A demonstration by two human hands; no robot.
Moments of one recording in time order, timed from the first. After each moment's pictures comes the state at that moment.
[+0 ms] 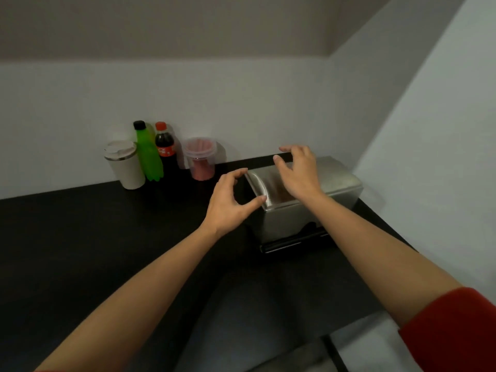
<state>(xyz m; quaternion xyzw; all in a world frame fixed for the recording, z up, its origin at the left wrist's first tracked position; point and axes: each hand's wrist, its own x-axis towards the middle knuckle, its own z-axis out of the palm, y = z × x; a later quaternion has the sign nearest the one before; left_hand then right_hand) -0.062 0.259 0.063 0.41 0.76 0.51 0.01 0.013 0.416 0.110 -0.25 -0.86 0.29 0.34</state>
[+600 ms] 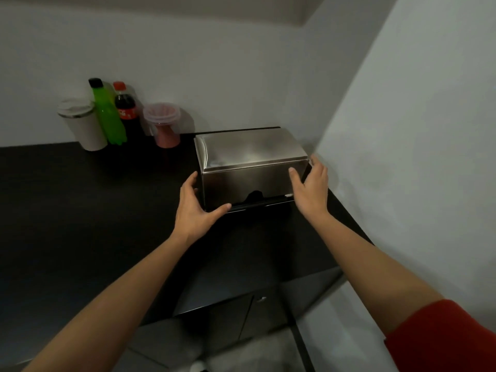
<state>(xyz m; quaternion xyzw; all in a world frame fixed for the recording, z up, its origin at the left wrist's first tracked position) 0.026 0.281 -0.014 0.27 0.79 0.56 0.05 0.149 0.495 0.038 -0.33 -0.82 0.31 0.34</state>
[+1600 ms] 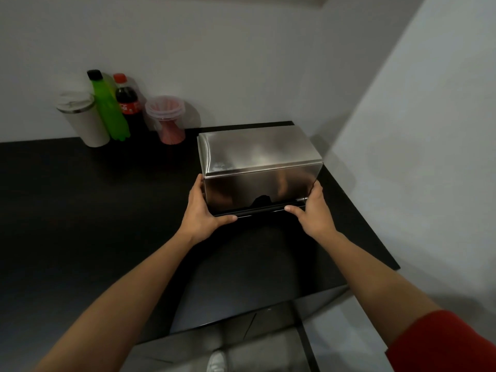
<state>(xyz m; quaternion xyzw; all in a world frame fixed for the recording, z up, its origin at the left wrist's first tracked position) -0.010 0.304 -0.038 0.26 0.81 0.52 0.10 0.140 0.527 -0.018 -0.31 -0.87 0.35 0.17</state>
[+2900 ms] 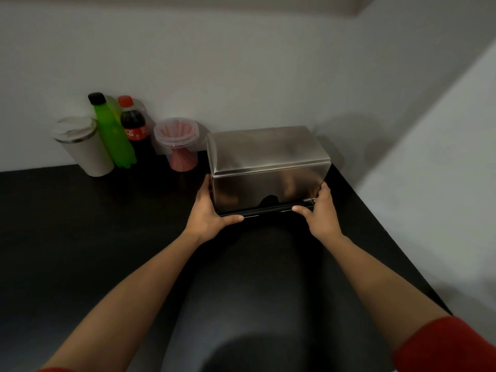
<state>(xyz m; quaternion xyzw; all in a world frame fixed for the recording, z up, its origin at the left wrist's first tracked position) -0.131 0.335 -0.030 0.29 0.81 0.50 0.08 0.018 0.553 -0.021 -0.32 -0.83 0.41 0.21</state>
